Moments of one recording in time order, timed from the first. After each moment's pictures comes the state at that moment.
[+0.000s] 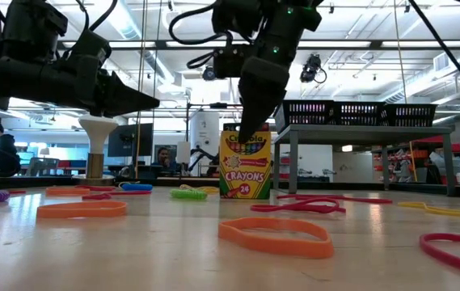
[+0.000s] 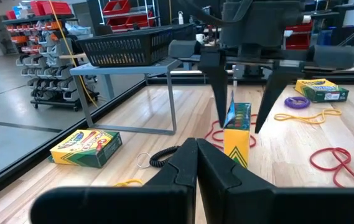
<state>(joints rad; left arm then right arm) -0.14 1.36 0.06 1.29 -0.48 0.10 0.00 1.96 1.54 -0.78 0.07 -0.01</state>
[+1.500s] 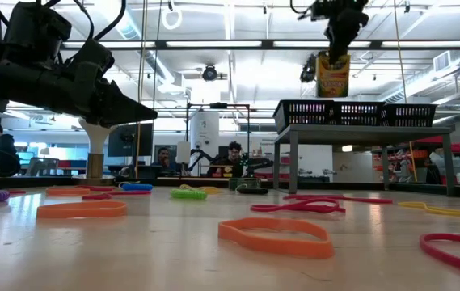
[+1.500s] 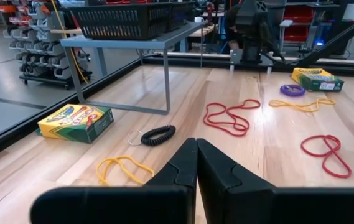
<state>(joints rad) -0.14 1.36 0.06 1.20 -0.47 -0.01 -0.71 1.56 1.93 -1.47 0.09 -0.66</state>
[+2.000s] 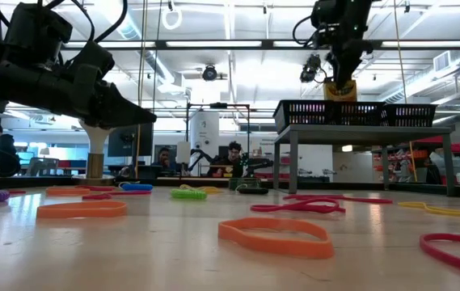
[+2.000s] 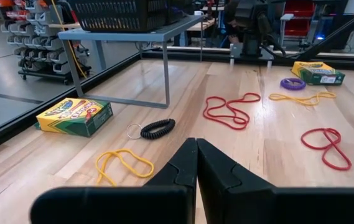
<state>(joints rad) -0.14 1.36 0.06 1.18 -0.47 -0.02 -0.81 1.56 1.73 -1.38 0.07 -0.79</state>
